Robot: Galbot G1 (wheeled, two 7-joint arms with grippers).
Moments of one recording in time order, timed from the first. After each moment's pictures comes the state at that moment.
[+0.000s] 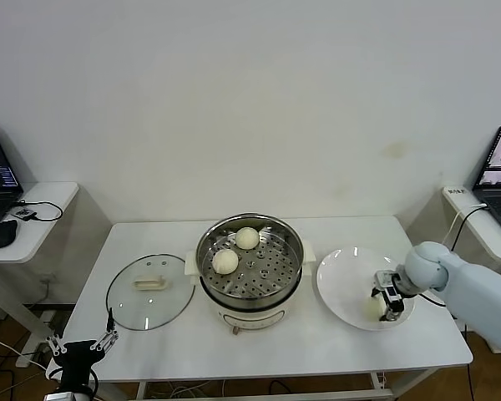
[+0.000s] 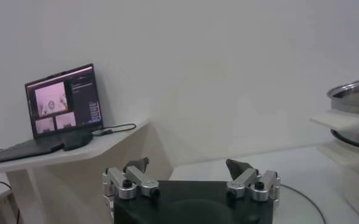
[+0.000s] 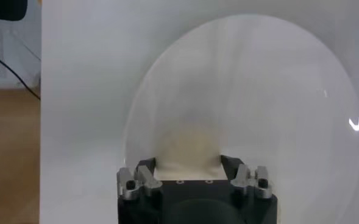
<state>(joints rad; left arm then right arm) 1.77 -1.26 -0.71 -2.07 -0.14 -0.07 -0.27 -0.21 0.57 -0.67 1.40 -0.20 -0.27 -1.06</state>
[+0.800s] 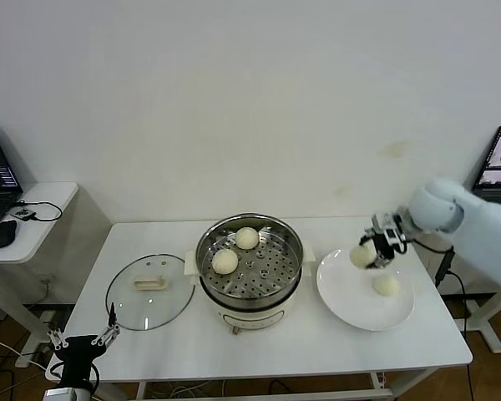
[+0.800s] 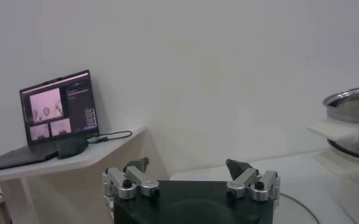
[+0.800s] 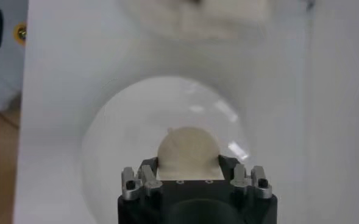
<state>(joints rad) 1.76 -1.24 -0.70 -2.07 -0.14 -0.07 -0.27 0.35 0.61 -0.94 1.49 0.07 -0.33 -1.08</state>
